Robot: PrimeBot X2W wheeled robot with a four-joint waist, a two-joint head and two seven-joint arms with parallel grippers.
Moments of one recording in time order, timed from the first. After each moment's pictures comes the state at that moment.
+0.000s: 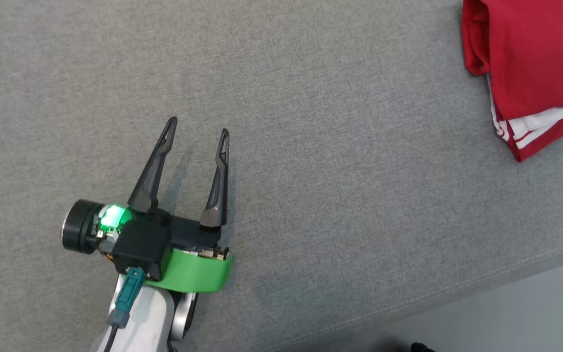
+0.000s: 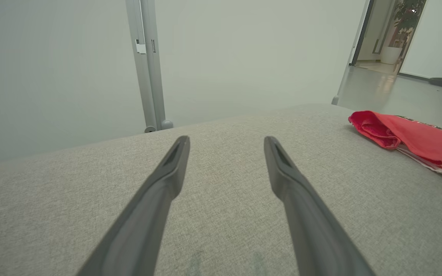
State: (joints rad) left arm -0.26 0.11 -0.36 -0.11 -0.07 0.05 -0.23; right arm -0.84 -0.60 0.30 0.72 0.73 0.13 -0.26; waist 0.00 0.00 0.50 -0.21
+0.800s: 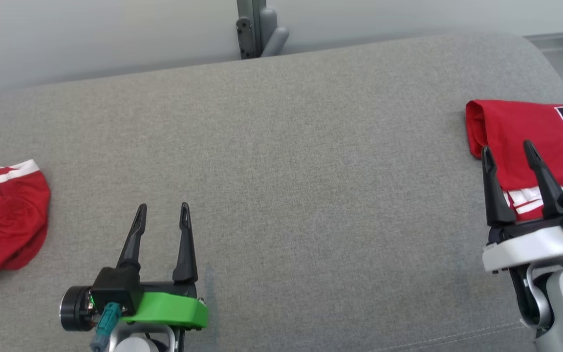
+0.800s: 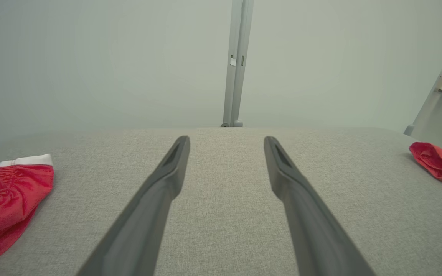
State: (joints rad) left arm -0.08 0.06 -0.23 0.09 -0.22 0.07 -0.26; right arm -0.20 -0.26 0.03 0.13 0.25 0.13 -0.26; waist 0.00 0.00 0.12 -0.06
